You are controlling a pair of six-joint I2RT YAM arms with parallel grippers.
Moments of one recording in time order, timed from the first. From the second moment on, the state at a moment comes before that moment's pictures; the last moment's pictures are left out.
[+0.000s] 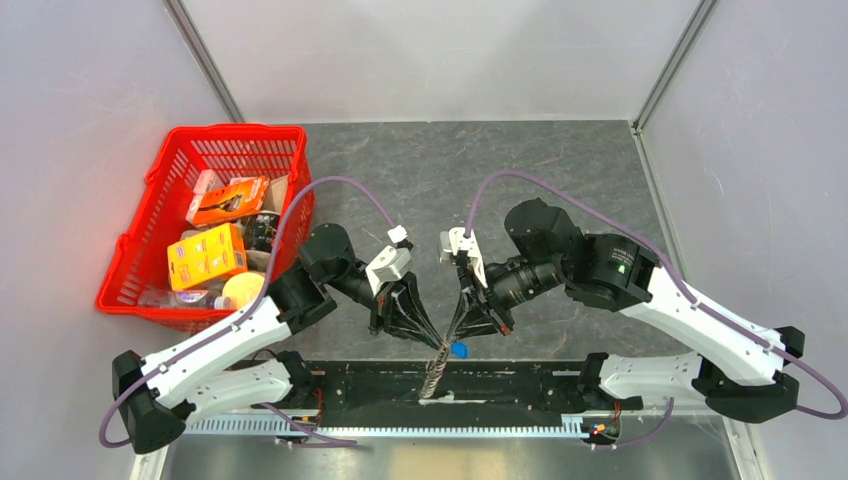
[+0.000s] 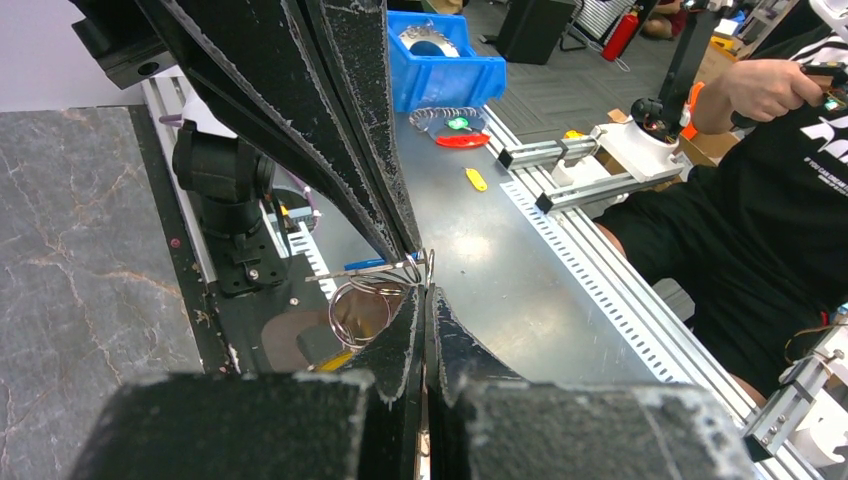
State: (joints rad) left arm -0.90 0.94 0.82 0.16 1.21 -0.31; right arm 1.08 1.13 1.43 -0.86 -0.72 0.04
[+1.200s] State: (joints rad) left arm -0.91 0.90 0.79 0.24 1.10 -0.36; right arm 1.10 1.02 1.35 -0.80 -0.70 0.03
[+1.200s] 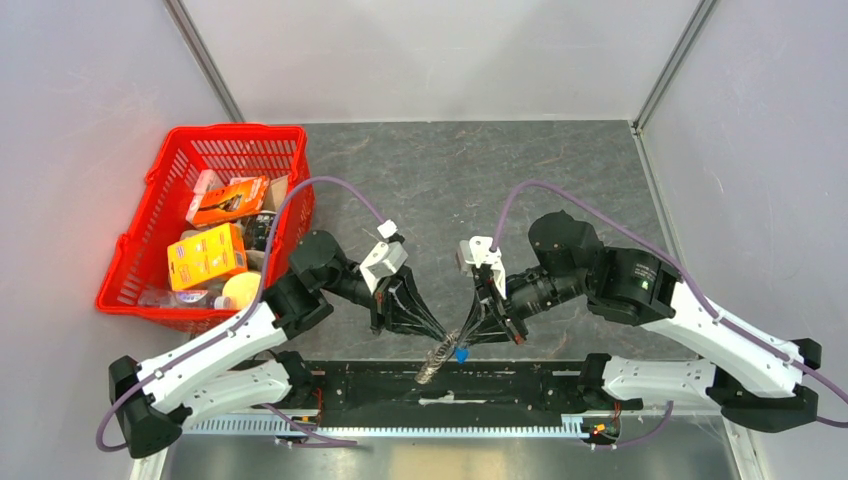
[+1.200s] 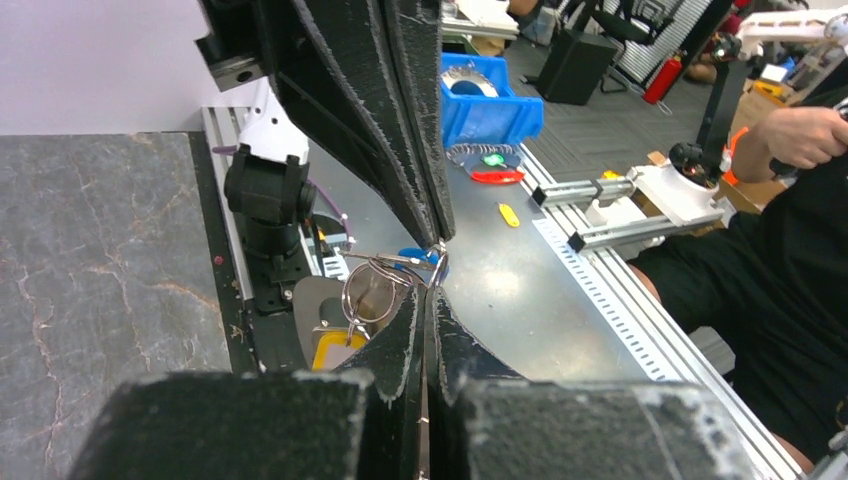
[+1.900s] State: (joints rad) left arm -0.91 0.86 0.68 0.47 0.96 -0.58; right arm 1.16 0.99 1.32 -0.76 -0.58 0.03
